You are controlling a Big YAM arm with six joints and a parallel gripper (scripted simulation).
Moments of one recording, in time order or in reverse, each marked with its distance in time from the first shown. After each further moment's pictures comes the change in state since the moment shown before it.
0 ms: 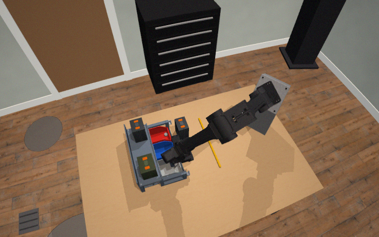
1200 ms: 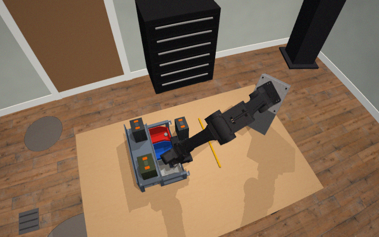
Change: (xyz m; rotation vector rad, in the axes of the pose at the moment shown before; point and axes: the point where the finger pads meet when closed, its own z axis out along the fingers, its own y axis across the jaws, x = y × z) arm 0.001 0.007 0.007 -0.013 0.002 -0.006
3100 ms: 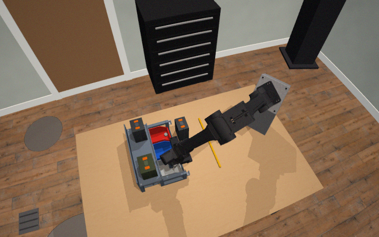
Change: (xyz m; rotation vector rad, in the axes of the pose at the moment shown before) arm 0.002 0.004 0.000 -0.006 0.002 -0.003
